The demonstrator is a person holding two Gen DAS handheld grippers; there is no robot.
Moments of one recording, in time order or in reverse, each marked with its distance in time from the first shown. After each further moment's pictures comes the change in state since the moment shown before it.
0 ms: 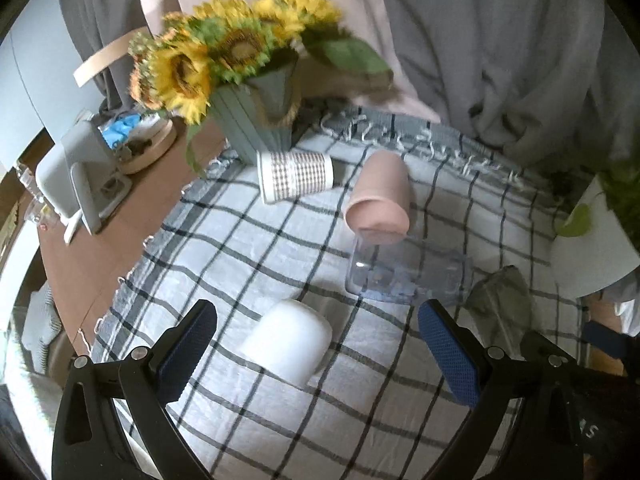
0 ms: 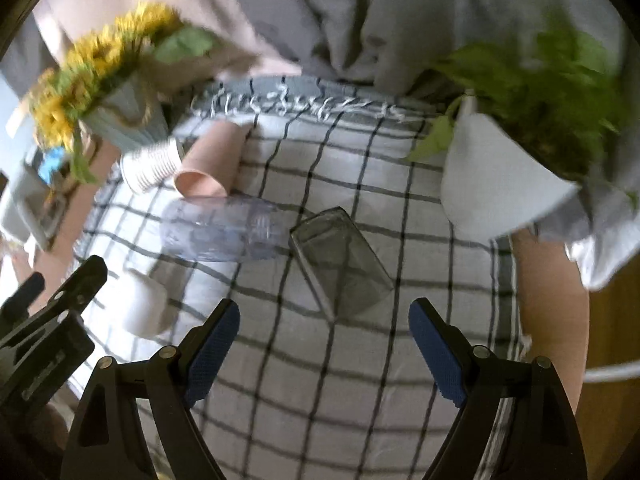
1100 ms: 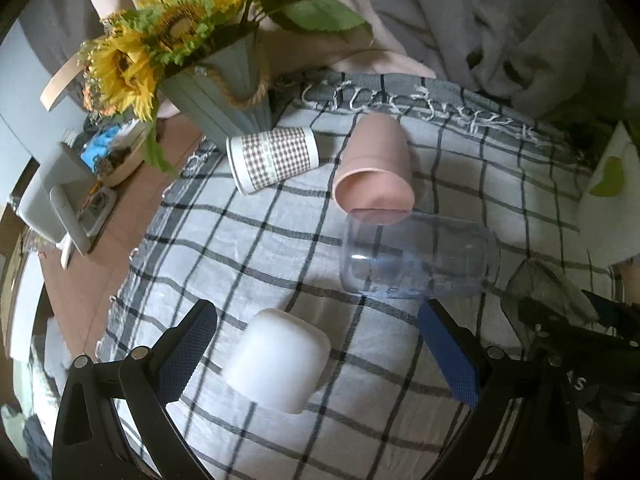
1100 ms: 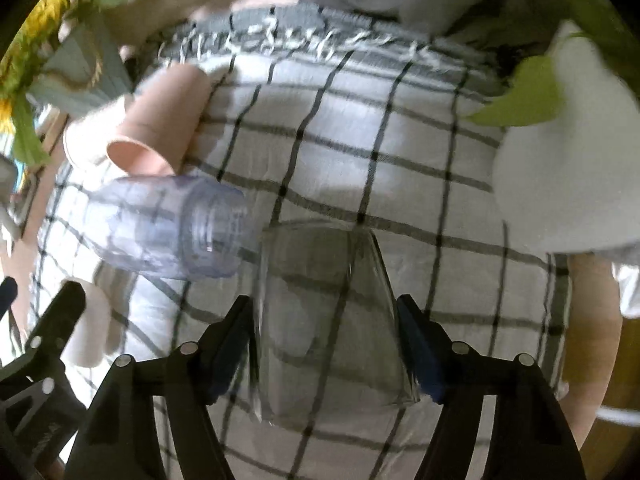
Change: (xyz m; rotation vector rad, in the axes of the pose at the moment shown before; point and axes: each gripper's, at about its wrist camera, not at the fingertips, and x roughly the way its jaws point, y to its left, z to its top) left arm 0.038 -0.015 0.005 0.148 0.060 0.030; right arm 0.065 -0.012 0.011 0.167 0.140 -0.031
